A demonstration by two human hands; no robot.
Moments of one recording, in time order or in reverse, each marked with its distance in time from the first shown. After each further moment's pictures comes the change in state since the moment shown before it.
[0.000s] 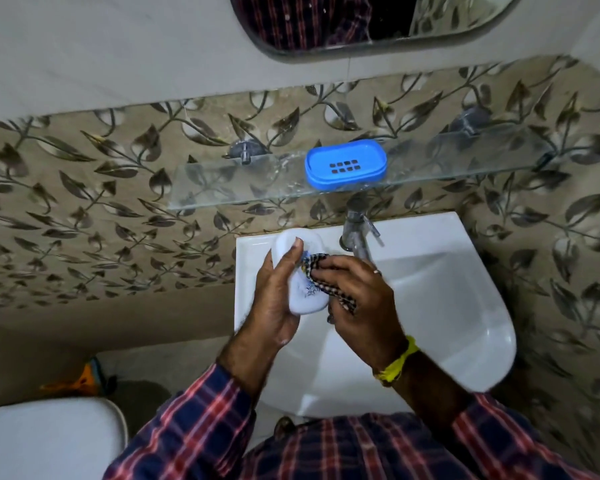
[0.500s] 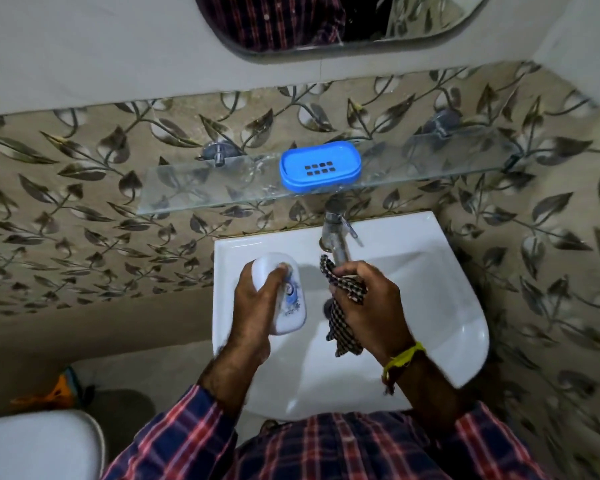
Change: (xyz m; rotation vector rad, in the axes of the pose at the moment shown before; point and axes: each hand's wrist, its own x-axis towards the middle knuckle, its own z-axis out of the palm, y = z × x) left_hand 0.008 -0.025 -0.020 0.464 0.369 0.148; right_hand -0.012 0.037 -0.027 0.088 -0.003 0.456
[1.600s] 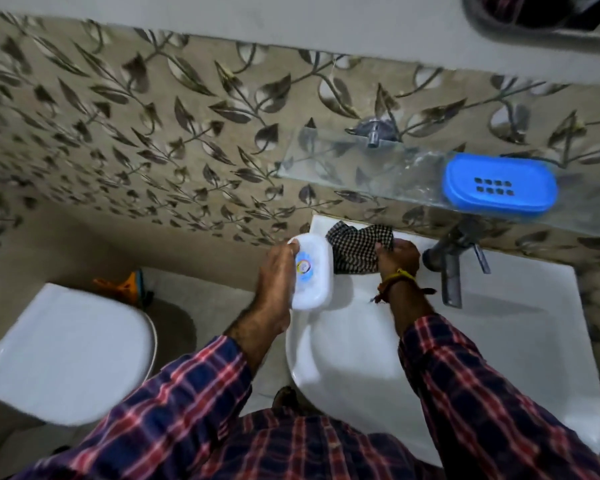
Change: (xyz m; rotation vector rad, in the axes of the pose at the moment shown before) left_hand 0.055 0.010 -0.103 -0.213 0.283 -0.157; right_hand 0.113 0.048 0.185 -0.021 -0.017 0.547
